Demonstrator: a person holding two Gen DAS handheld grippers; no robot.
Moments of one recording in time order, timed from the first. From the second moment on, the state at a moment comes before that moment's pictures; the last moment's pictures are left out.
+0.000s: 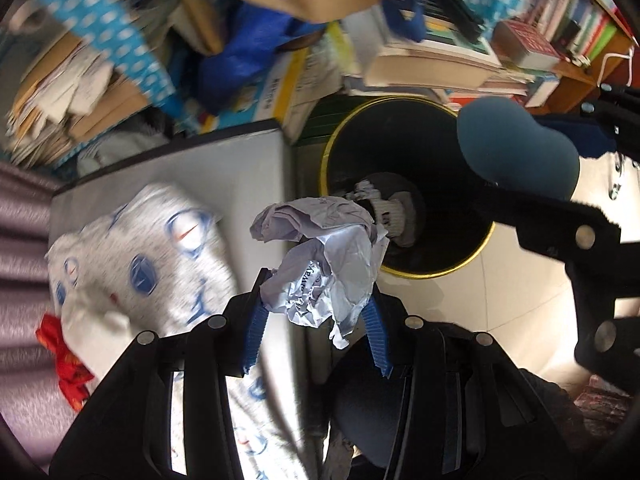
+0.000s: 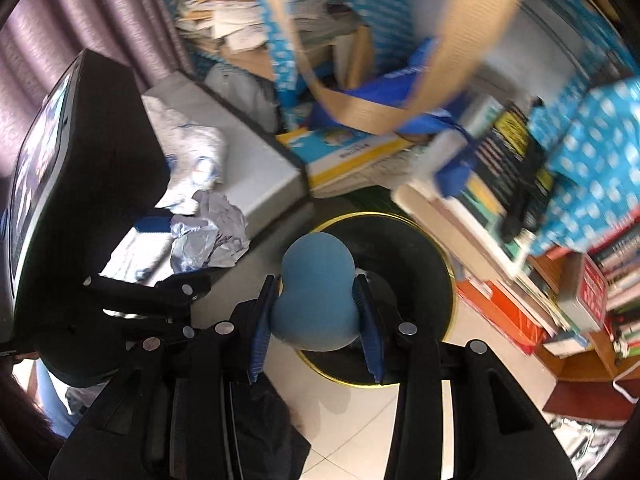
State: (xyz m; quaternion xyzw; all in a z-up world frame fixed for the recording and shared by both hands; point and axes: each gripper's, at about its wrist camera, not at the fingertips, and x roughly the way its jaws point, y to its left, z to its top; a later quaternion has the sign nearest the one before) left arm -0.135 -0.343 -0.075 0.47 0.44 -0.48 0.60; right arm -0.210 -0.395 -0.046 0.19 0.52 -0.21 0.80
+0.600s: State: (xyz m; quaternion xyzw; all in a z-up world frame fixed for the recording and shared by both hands) left arm -0.178 -0.411 -0.114 0.49 0.44 -0.51 0.55; right arm -0.255 -0.446 -0.063 0.22 0.52 -0.27 0.78
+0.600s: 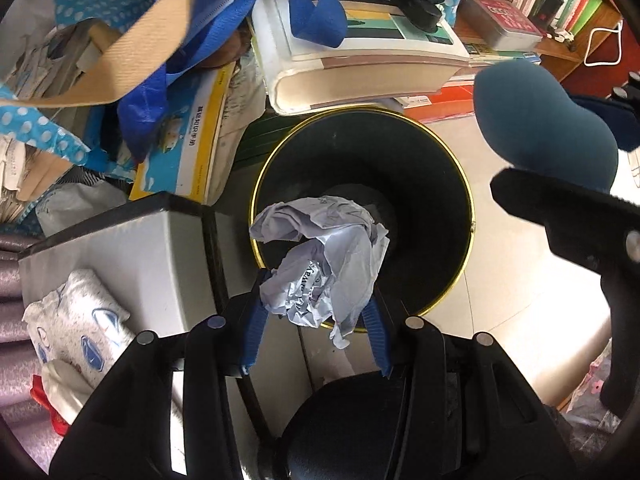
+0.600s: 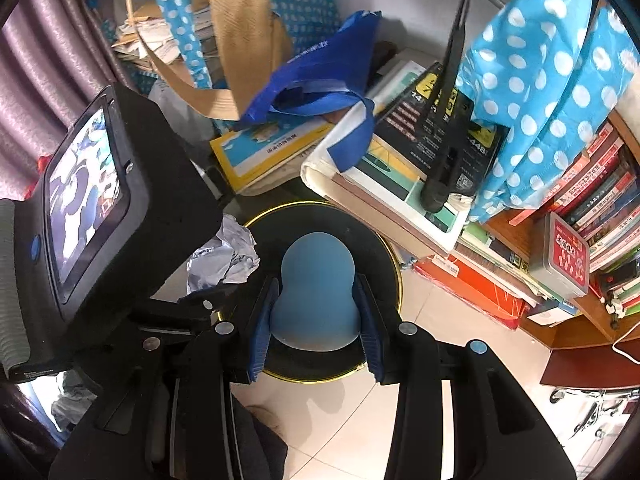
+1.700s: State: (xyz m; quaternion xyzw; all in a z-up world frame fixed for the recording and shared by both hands) left arm -0.130 -0.358 -0.079 0.45 0.45 -0.47 0.61; right arm -0.216 -0.432 -0.093 0.21 0.56 -0.25 0.76
